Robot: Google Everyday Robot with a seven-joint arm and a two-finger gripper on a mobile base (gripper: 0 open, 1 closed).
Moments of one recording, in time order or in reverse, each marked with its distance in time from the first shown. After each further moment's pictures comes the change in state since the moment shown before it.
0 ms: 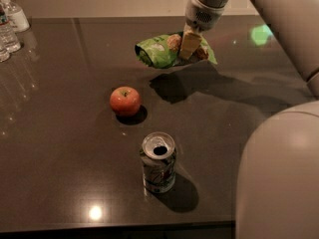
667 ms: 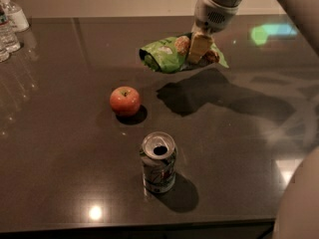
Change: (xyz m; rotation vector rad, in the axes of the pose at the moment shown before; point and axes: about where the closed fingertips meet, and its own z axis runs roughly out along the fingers) arm 0.014 0.034 -0.026 -0.009 0.010 -0.032
